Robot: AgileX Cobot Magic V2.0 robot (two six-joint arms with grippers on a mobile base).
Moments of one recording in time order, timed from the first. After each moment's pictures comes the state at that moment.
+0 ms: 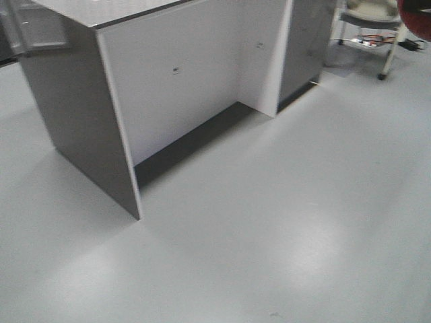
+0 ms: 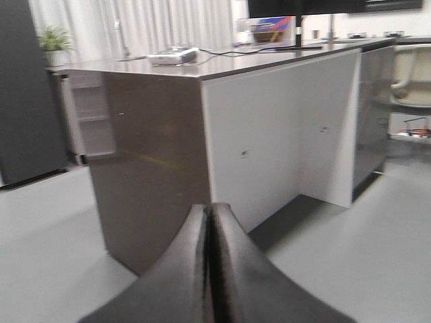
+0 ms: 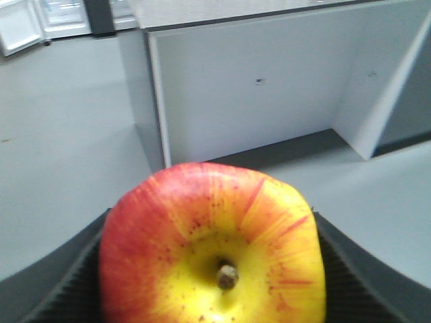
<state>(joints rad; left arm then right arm) 0.01 -0.01 0.03 0.22 0.09 -0.22 -0.04 1.14 -1.57 0.51 1.00 -0.46</state>
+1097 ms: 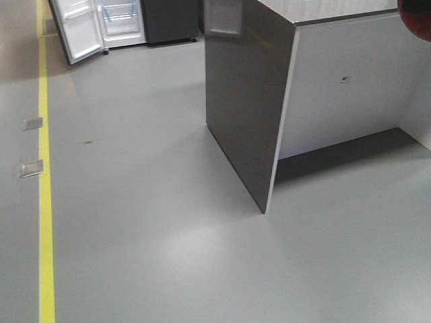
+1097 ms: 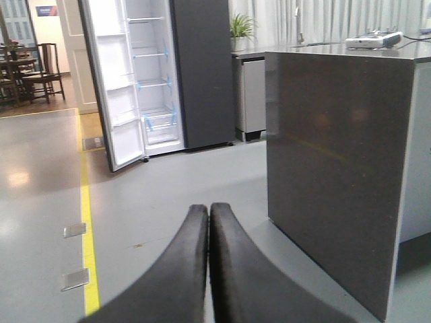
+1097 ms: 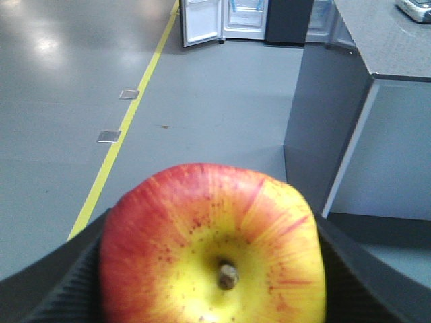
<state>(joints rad) 0.01 -0.01 0.03 0.22 0.09 -0.22 -0.04 1.14 -1.57 0.51 1.00 -0.46</state>
